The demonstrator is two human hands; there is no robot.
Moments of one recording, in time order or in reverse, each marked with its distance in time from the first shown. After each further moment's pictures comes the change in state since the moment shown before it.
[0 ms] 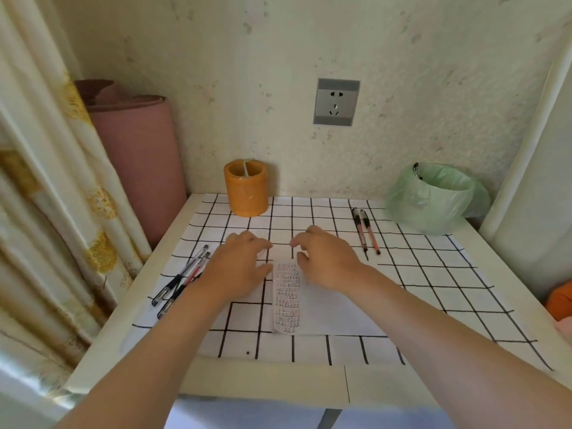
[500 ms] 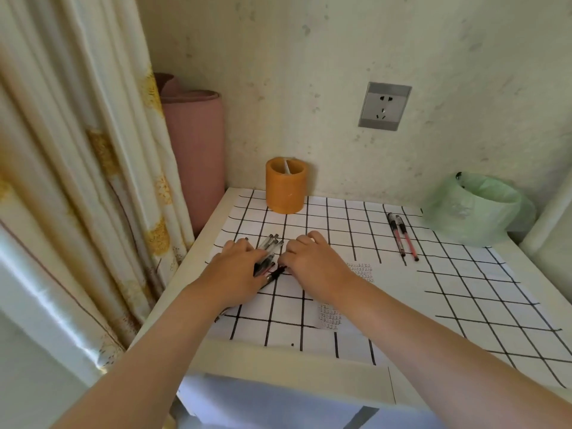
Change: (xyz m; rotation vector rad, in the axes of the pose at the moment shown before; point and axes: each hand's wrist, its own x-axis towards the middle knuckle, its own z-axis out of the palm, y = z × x) left_hand -0.042 -0.067 -0.016 0.077 -0.112 -0.109; right_hand 0.016 -0.073 0.042 -0.381 0.054 -0.459
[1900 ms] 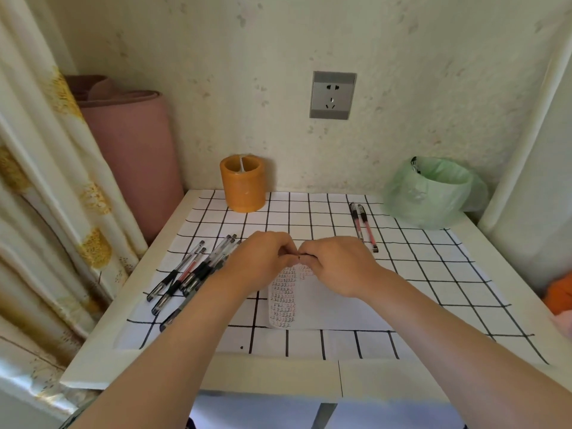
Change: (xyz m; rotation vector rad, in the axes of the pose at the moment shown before) left_hand 0.044 0.114 0.006 -0.356 -0.010 0.149; right_hand -0.083 0.075 -0.028 0.240 -0.008 0.278
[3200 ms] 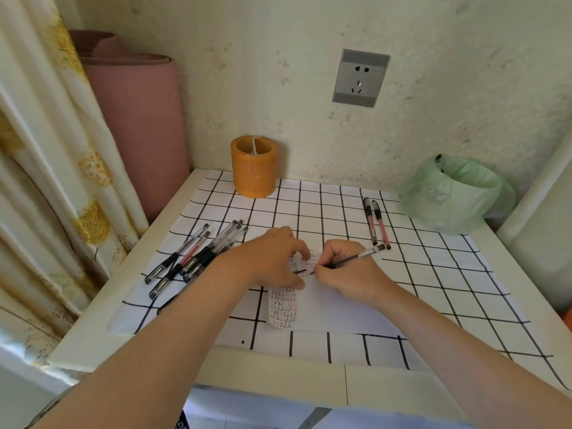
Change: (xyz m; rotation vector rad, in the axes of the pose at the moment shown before) left_hand 0.015 -0.021 0.011 0.214 -0.296 0.057; right_hand -0.008 0.006 0.030 0.983 -0.012 0.352
